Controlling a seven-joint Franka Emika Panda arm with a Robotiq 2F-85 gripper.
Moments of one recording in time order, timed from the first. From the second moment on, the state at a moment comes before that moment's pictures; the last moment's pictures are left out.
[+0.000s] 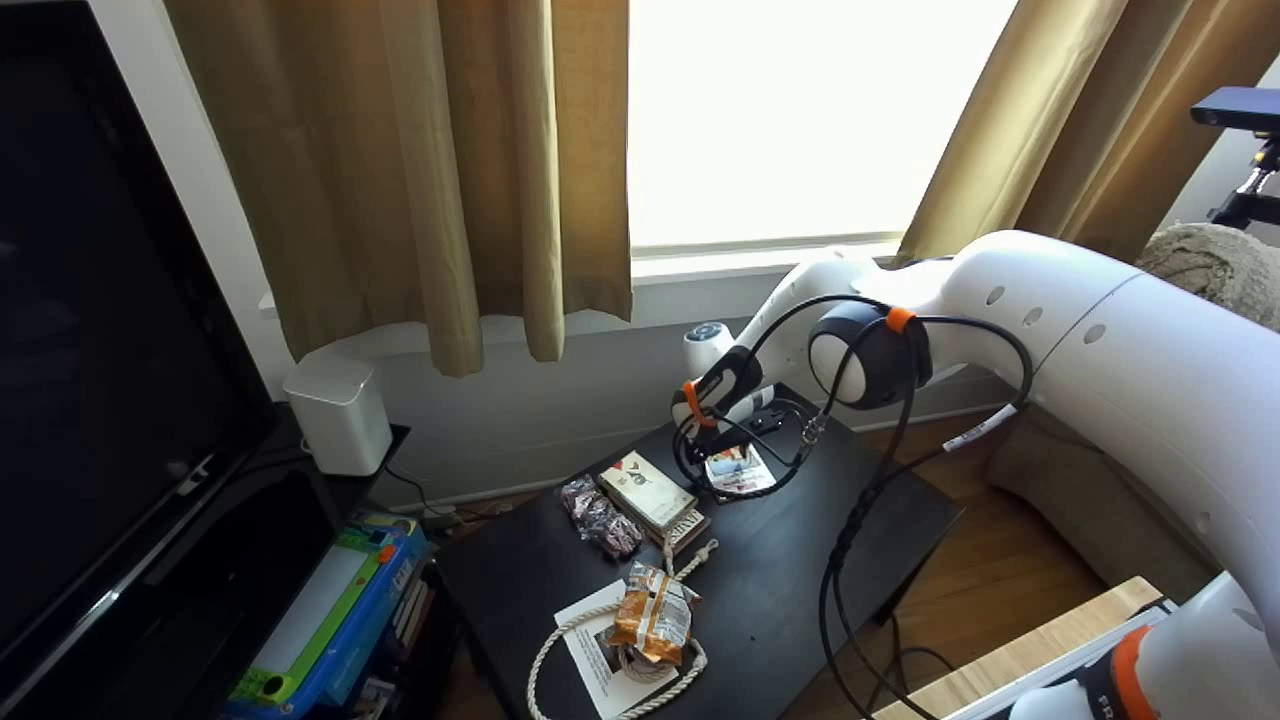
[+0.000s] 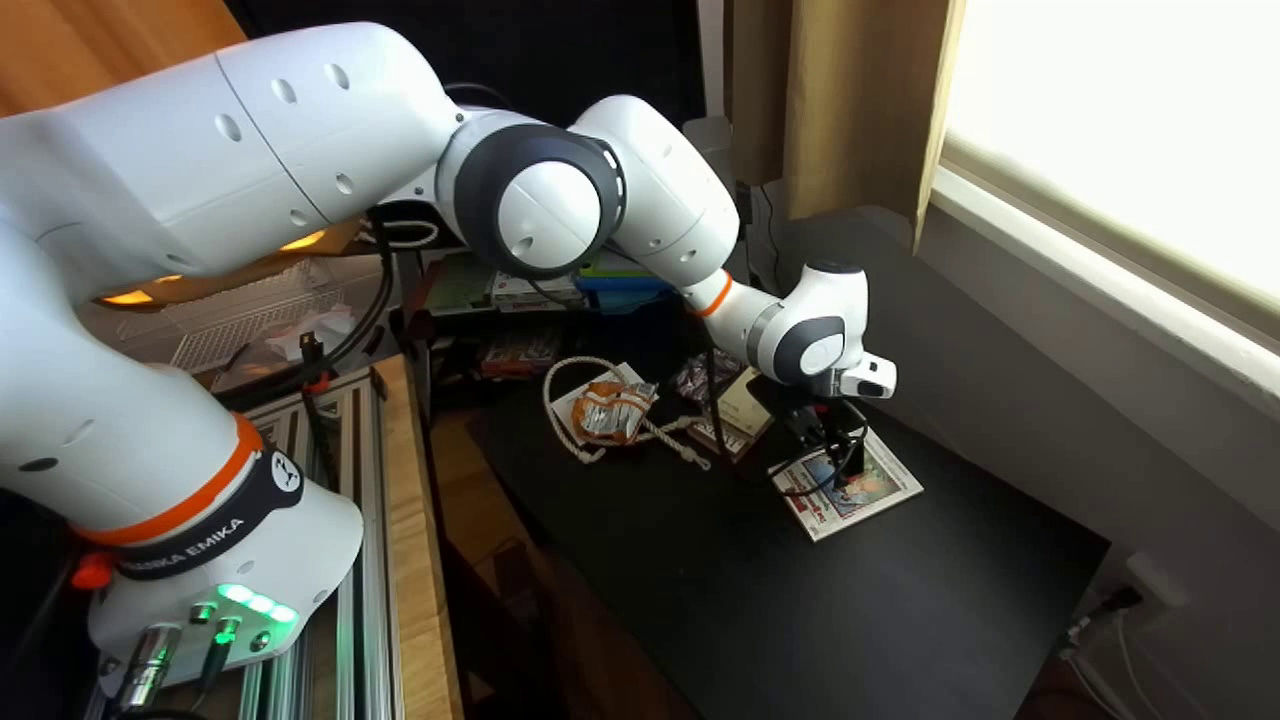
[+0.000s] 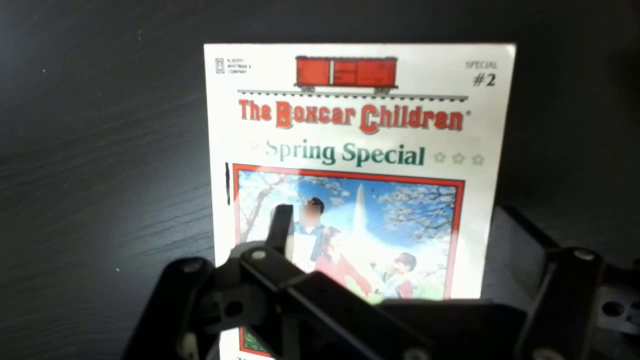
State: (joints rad) arm 0.15 1.49 -0.16 -1.13 -0.10 2.50 0.23
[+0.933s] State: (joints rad) arm 0.17 1.48 -0.17 -1.16 -0.10 2.51 0.25
